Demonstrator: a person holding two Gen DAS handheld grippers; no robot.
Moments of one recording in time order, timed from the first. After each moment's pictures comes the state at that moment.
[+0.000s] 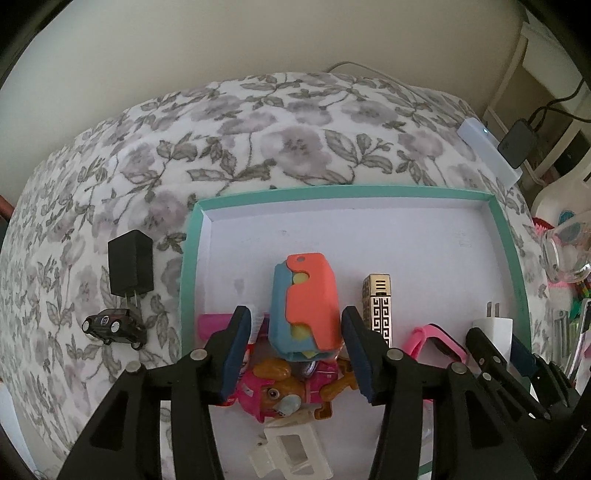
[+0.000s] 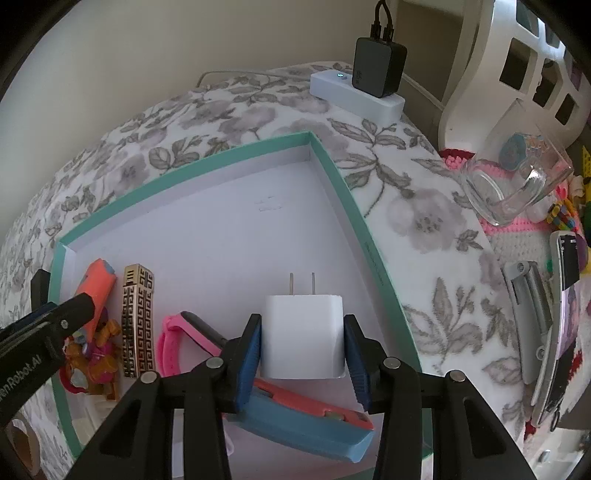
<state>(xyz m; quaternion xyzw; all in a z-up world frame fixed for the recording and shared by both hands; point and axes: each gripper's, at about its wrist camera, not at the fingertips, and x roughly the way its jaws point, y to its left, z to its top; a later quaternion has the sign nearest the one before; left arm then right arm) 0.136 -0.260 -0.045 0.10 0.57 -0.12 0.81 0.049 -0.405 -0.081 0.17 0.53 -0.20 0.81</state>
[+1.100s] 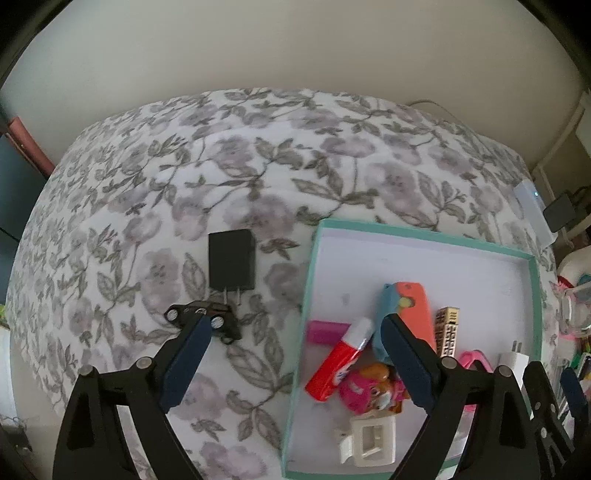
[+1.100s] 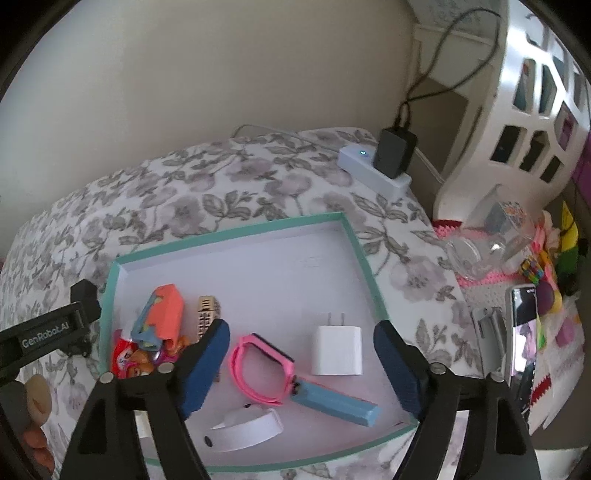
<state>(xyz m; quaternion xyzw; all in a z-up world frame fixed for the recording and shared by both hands) 0.154 -0.187 -0.014 0.05 0.57 -0.02 0.82 0.047 -0.362 -0.004 0.11 0.48 -0.20 0.85</state>
